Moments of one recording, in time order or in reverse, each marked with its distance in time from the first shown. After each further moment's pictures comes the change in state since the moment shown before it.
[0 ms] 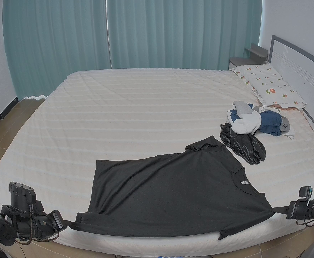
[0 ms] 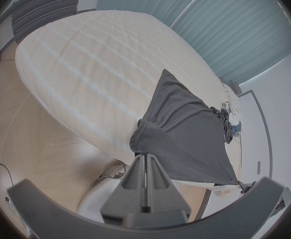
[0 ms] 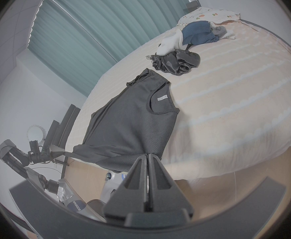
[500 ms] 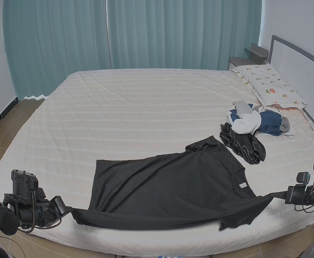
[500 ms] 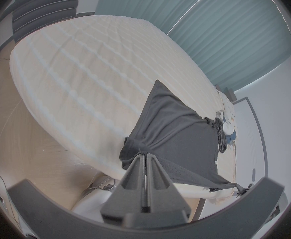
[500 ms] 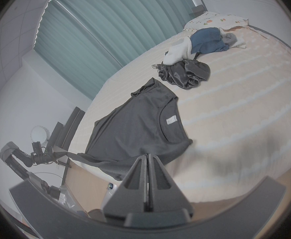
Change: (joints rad) left arm 0.009 0.042 -0.120 0.003 -0.007 -0.025; right arm 0.061 0.050 -0.171 0.024 0.010 0.069
